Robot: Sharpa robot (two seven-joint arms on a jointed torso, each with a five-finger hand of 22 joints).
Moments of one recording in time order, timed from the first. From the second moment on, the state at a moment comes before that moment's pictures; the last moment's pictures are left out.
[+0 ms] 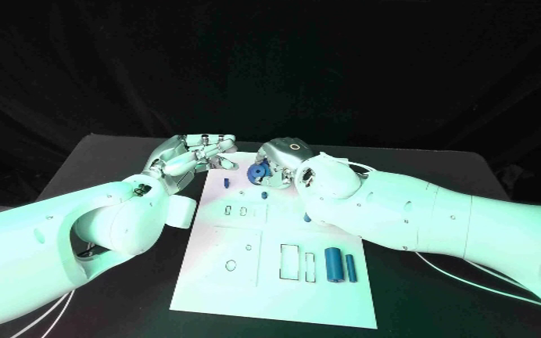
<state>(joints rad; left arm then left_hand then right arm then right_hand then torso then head) 1.22 -0.98 0.02 1.74 -0.02 -0.37 0.36 1.36 -0.07 0.31 0.00 0.06 1.01 0.20 0.09 0.07 1.16 0.12 0.07 0.07 1.19 0.06 0.48 0.29 0.16 0.89 0.19 0.57 0.24 1.28 -0.43 -0.10 1.27 -1.68 -0.42 -0.28 1.34 -0.15 0.24 0.17 0.28 0.99 0.14 0.18 0.16 1.41 0.05 1.38 1.31 1.47 -0.02 1.55 1.31 0.04 1.47 0.09 1.47 1.31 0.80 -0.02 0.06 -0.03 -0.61</state>
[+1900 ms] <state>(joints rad) 1.22 -0.99 0.02 1.71 -0.02 -0.37 0.36 1.36 -0.07 0.31 0.00 0.06 1.01 0.20 0.08 0.07 1.16 0.12 0.07 0.07 1.19 0.06 0.48 0.29 0.16 0.89 0.20 0.57 0.24 1.28 -0.39 -0.10 1.22 -1.58 -0.45 -0.28 1.27 -0.15 0.19 0.24 0.25 0.96 0.16 0.09 0.14 1.41 0.07 1.39 1.31 1.47 0.00 1.57 1.31 0.05 1.46 0.11 1.47 1.31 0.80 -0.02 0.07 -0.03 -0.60</state>
